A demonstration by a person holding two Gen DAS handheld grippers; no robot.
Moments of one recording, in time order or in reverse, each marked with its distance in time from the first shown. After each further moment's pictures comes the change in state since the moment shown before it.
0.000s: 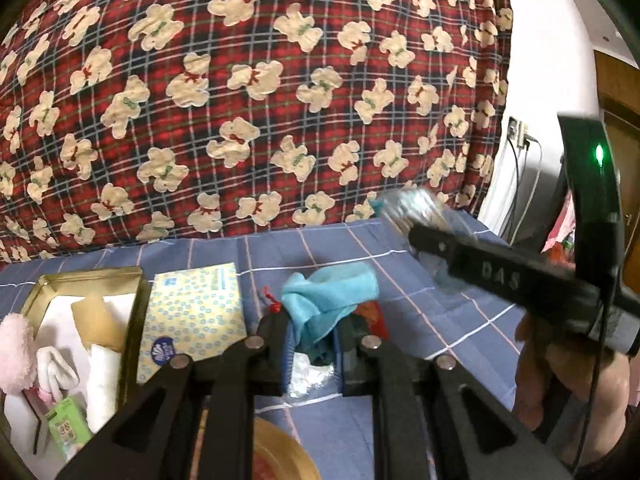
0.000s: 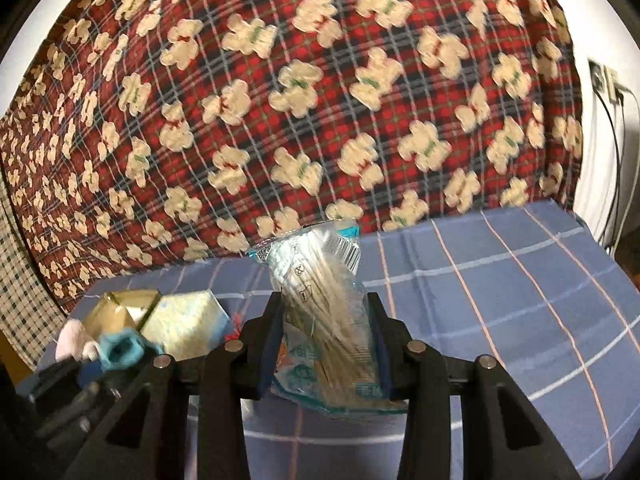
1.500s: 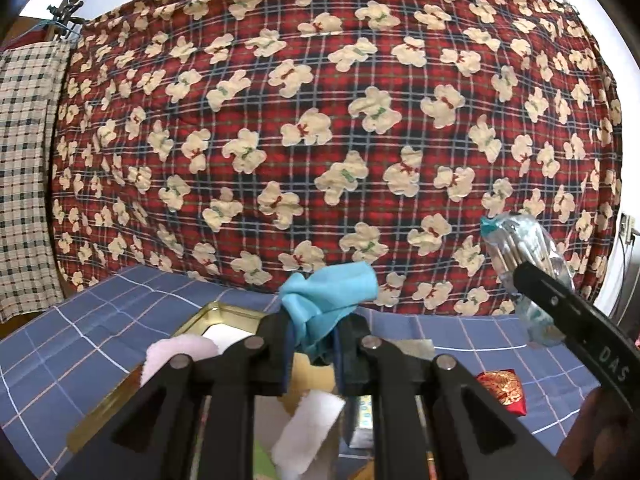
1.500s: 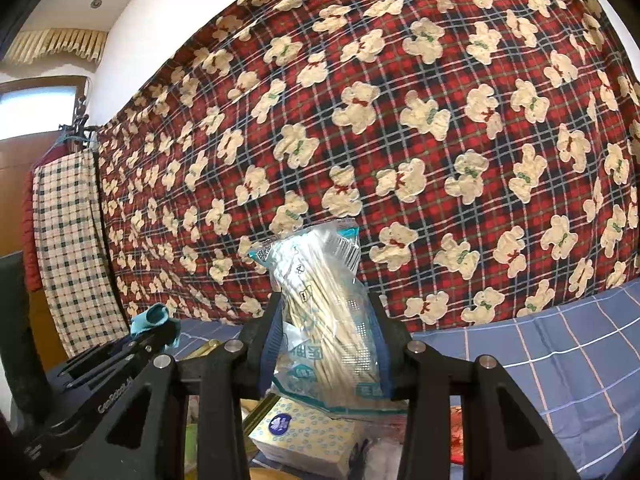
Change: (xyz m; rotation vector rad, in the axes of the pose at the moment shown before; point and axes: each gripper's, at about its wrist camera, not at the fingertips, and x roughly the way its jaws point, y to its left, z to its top) left arm -0.073 0.120 -0.009 -0.218 -0.291 0.441; right arm -0.019 0.119 -0.011 -0.135 -0.302 0.324
